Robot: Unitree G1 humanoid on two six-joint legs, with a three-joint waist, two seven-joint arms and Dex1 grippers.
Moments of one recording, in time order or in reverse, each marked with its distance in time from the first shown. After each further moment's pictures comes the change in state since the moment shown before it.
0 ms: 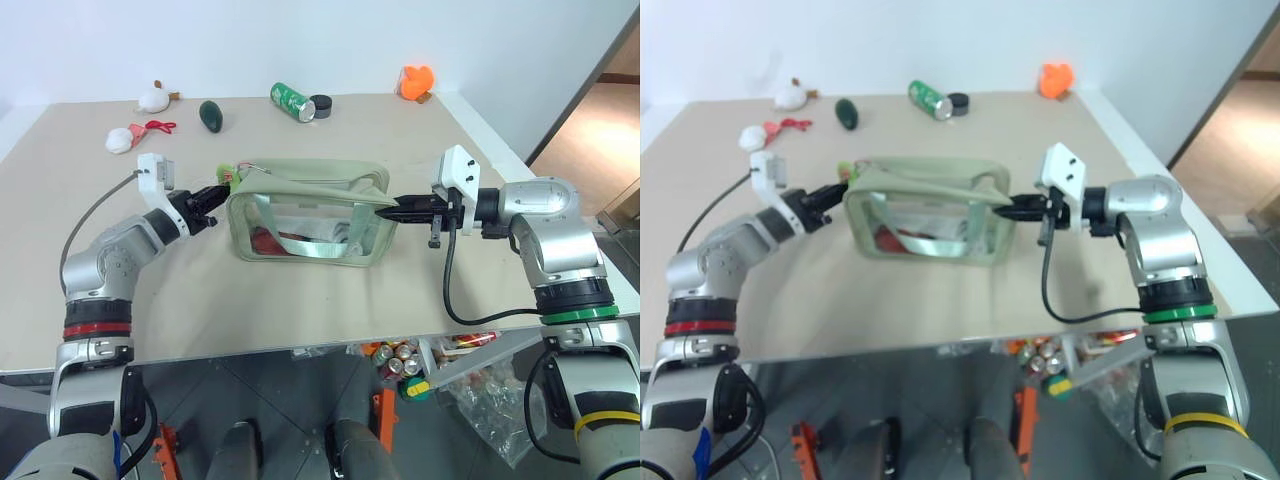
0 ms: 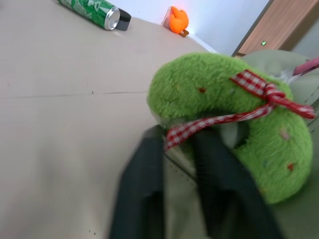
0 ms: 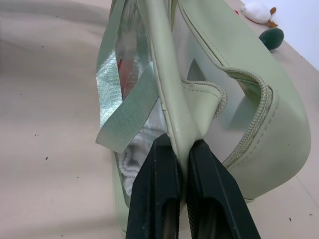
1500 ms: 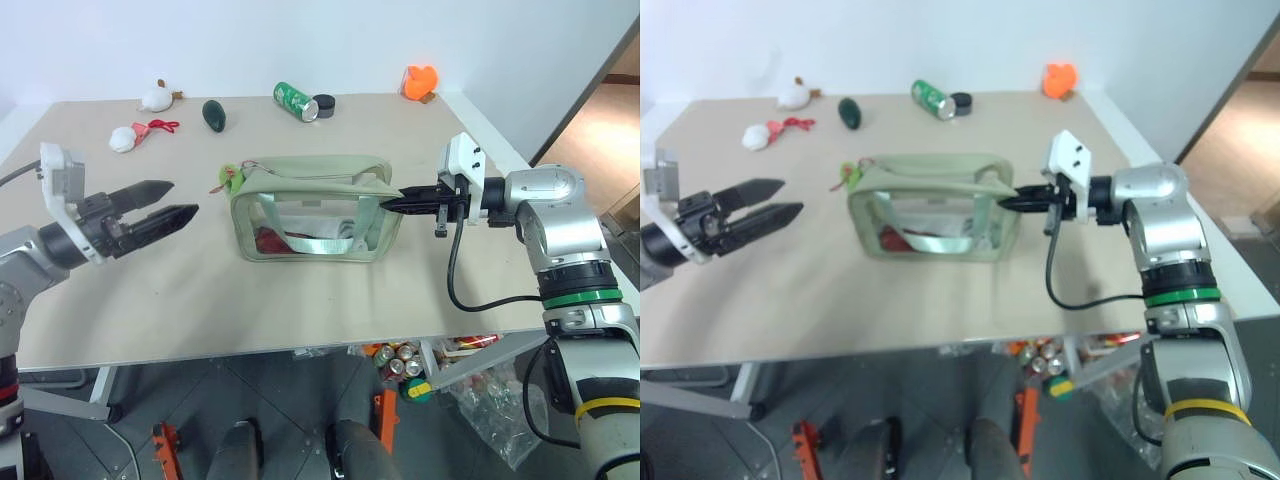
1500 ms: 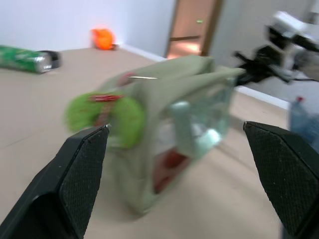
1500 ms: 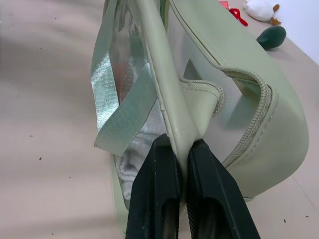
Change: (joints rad) left arm 0.320 0.349 0.119 -0.425 -0.251 0.052 -0.228; right arm -0.089 -0.002 0.014 0.134 -0.002 -0.037 0.058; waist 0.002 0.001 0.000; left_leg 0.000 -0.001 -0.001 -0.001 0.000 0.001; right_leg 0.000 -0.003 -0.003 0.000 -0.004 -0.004
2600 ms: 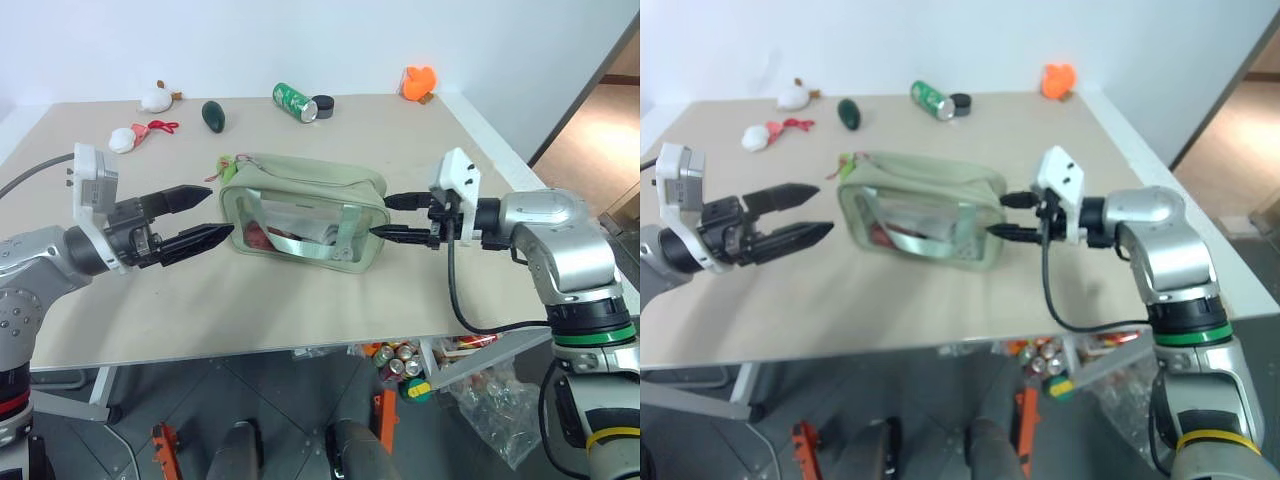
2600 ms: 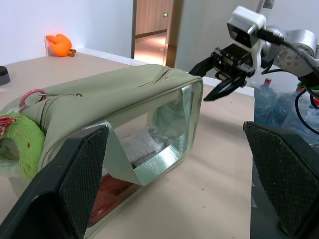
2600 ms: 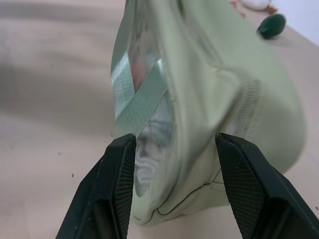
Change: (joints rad) left arm 0.044 -0.010 -0.033 -0.233 -0.095 0.023 -0.050; right arm 0.185 -0.027 -0.009 -0.404 0.081 0.301 -0.177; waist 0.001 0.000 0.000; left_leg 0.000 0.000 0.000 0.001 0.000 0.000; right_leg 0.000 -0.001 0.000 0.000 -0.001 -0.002
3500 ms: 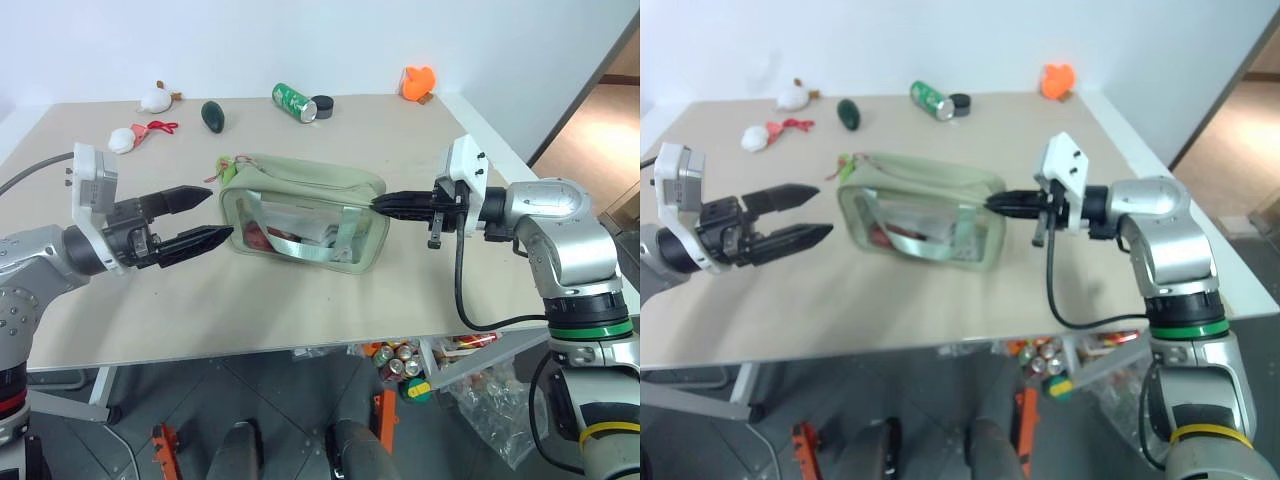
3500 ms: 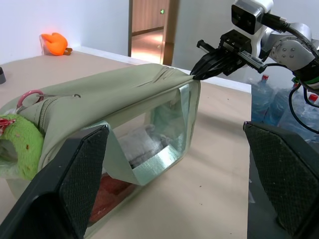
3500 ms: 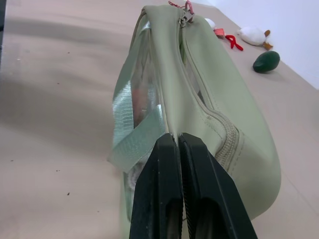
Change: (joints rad) left arm 0.000 0.014 -0.001 0.000 0.000 0.000 -0.011; right arm -0.034 0.013 -0.043 0.022 0.021 -0.068 0.036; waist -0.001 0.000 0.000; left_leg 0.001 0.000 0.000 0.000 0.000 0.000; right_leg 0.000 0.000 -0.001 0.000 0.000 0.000
